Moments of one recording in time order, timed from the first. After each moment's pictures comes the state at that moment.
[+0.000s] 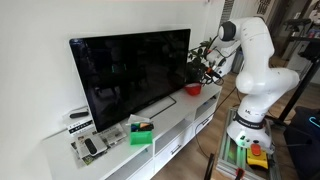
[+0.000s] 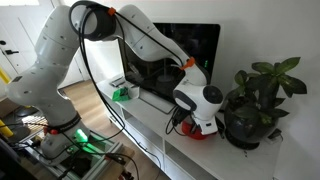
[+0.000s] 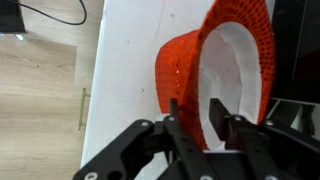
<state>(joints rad) -0.88 0.75 -0.27 -1.78 0.85 2.27 -0.09</state>
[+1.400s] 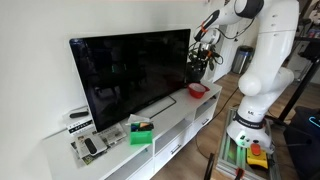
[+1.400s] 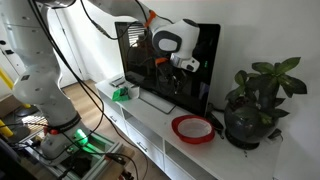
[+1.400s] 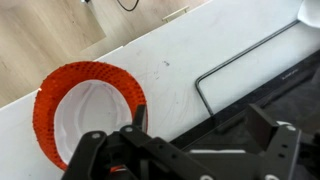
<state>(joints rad) -0.65 0.21 -0.23 -2.06 0.30 2.08 -0.31</state>
